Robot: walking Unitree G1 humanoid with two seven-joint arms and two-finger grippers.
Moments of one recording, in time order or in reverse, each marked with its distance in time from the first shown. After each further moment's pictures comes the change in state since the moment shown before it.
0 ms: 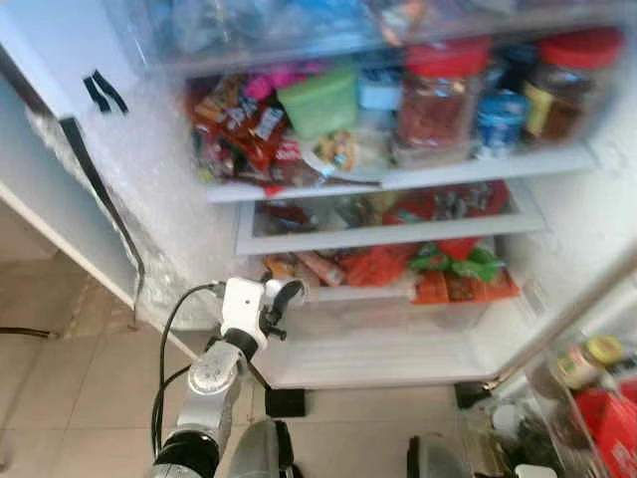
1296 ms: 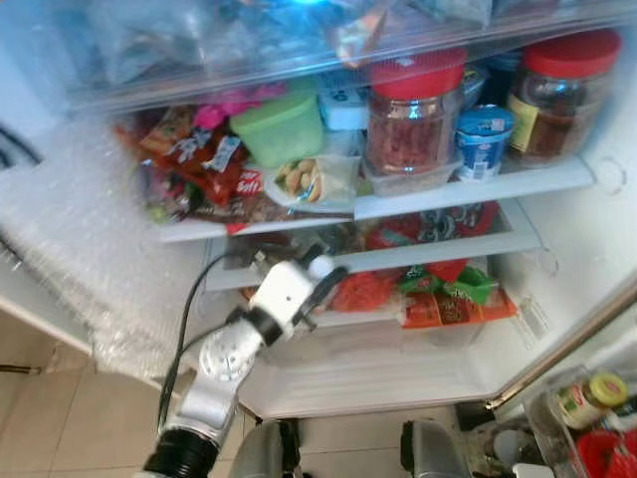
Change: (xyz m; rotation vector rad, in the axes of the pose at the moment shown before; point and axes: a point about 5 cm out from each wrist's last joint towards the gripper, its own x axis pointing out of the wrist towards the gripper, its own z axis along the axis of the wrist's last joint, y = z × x) left arm 0.003 -0.046 0.071 0.344 -0.245 -0.384; right arm 0.000 0.002 0.000 0.002 0.010 0.032
